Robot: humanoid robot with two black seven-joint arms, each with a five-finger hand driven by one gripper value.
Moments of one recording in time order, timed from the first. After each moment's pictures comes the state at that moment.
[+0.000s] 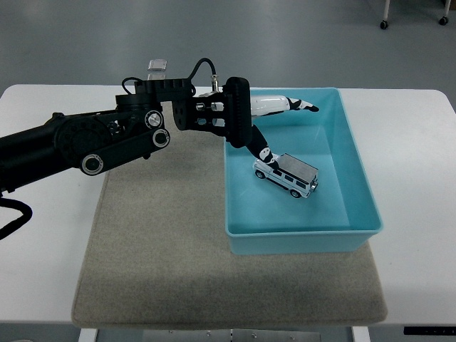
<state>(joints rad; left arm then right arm) -1.19 0.29 -0.27 -1.10 1.12 -0.19 -0.11 0.03 0.00 -0.01 0.12 -0.03 0.17 0.09</state>
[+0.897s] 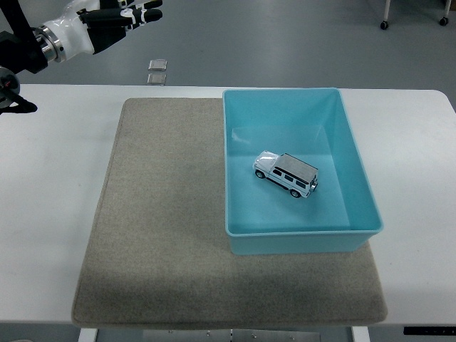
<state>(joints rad) -1.03 0.67 -0.52 -0.97 -0.01 -0.35 -0.08 0.03 0.00 -0.01 0.12 -0.03 0.17 0.09</state>
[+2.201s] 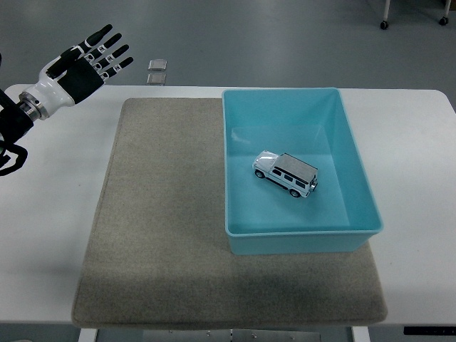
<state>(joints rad) -0.82 0.60 -0.56 -0.77 -0.45 -0.59 0.02 0.02 0.00 -0.01 0.12 -0.02 0.18 0.09</state>
